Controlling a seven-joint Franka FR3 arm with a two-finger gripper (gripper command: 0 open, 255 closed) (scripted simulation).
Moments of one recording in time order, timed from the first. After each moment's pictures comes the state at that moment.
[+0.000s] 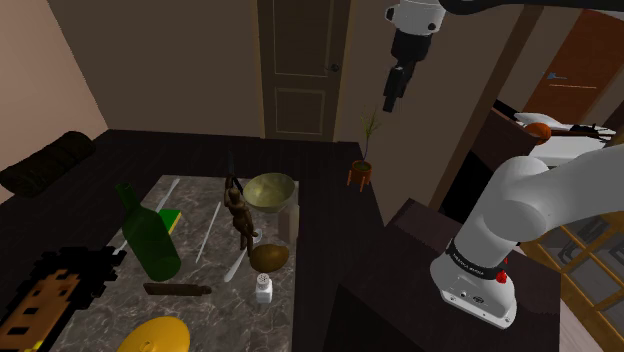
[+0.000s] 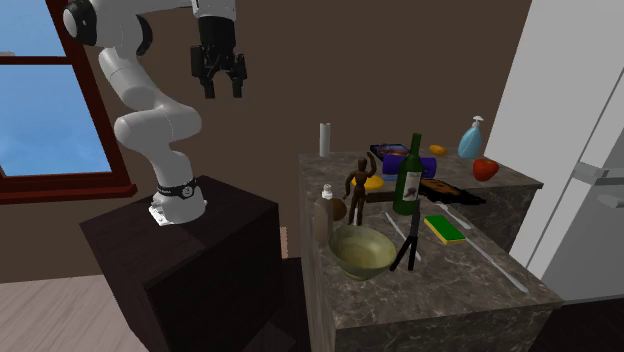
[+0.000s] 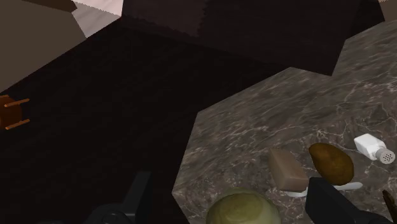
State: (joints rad) arm 0.01 -0.78 0.06 -2.34 -0.05 1.62 -0.12
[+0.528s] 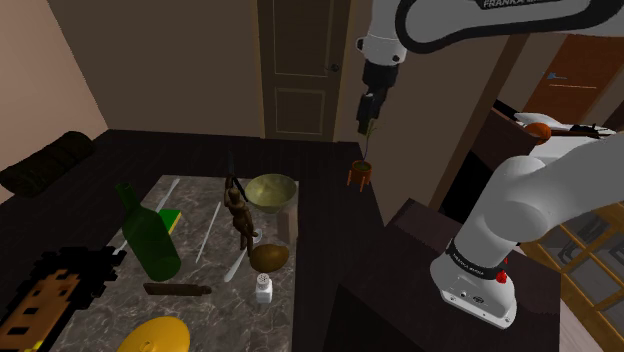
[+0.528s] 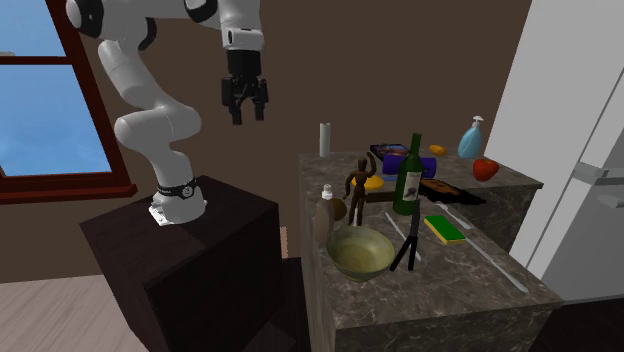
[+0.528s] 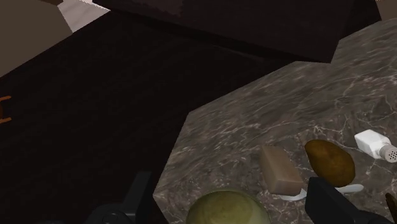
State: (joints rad) arm 0.04 -0.66 0.11 -2.41 -0.01 1.79 -0.07
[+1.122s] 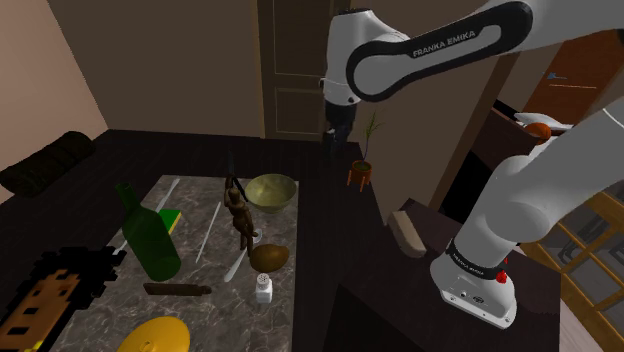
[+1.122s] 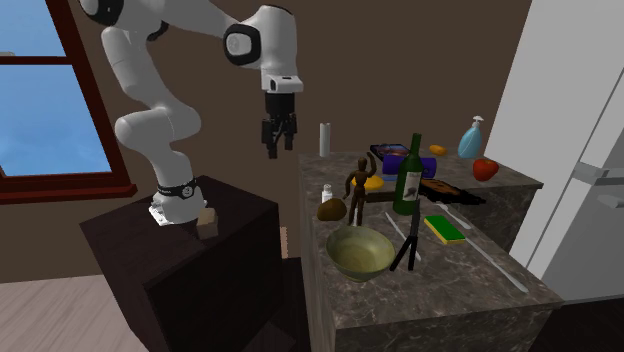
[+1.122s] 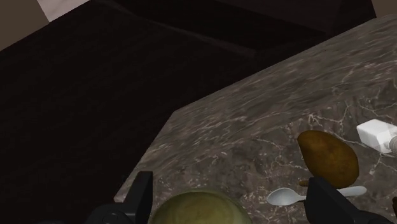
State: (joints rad) arm 0.06 -0.39 0.19 -2.43 0.02 2.04 0.01
